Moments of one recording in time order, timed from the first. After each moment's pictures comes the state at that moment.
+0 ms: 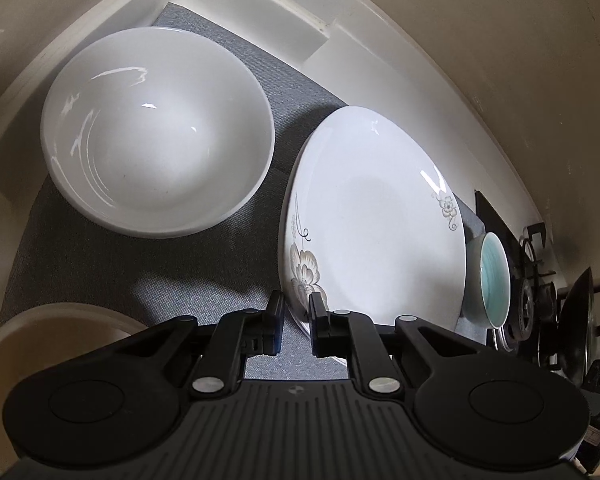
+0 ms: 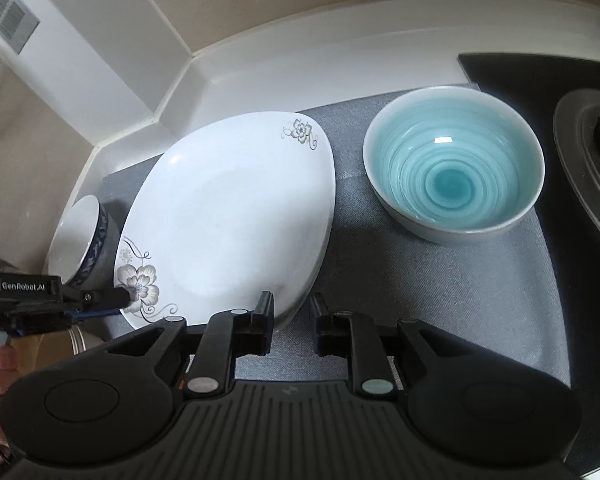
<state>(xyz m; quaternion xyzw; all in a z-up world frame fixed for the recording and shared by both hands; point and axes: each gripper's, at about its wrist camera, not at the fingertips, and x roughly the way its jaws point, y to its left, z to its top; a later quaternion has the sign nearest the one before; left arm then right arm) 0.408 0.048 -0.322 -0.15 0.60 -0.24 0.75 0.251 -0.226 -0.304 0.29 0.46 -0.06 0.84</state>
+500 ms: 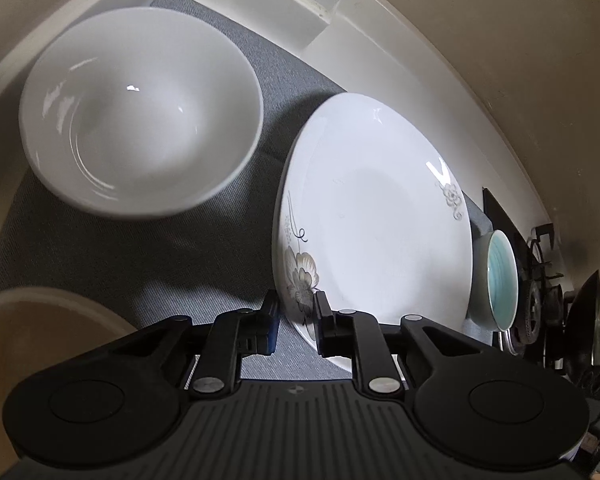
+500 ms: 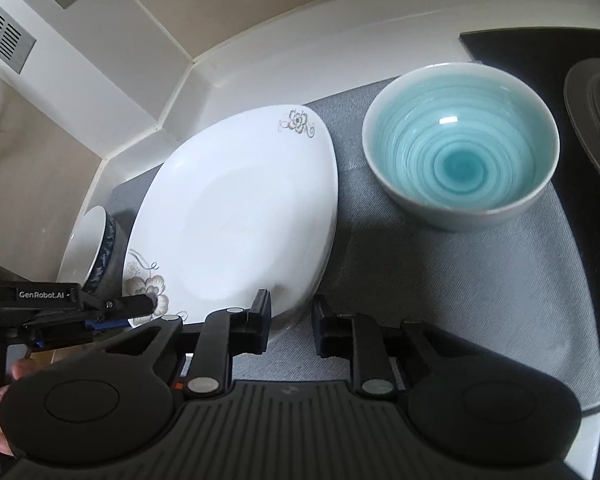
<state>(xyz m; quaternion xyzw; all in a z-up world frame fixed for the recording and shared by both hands) 0.404 0.030 -0.331 -0.16 0.61 -0.23 0.74 0.251 -0.233 -0.316 0.31 0.44 -0.05 0.84</state>
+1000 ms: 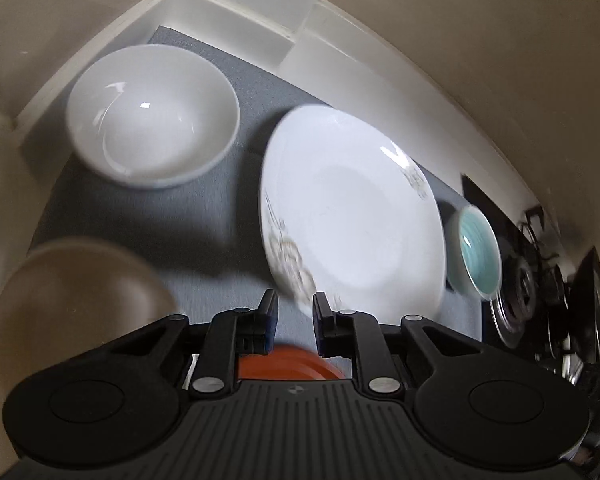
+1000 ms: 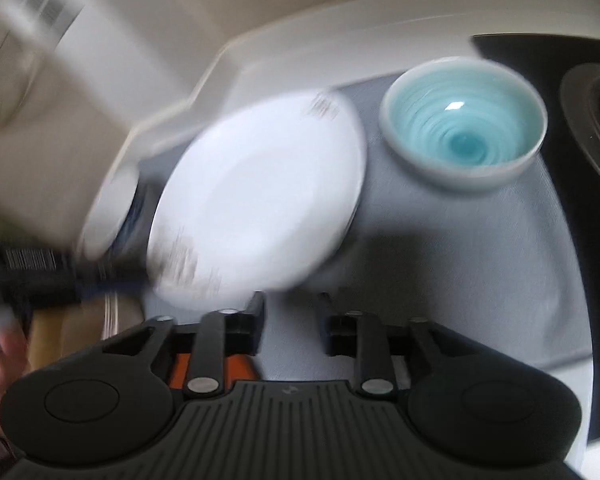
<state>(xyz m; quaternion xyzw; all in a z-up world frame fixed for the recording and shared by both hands) 0.357 0.037 -0.288 -0.12 0.58 -0.24 0.77 0.210 -0.190 -0.306 0.26 0.47 0.00 0.84</state>
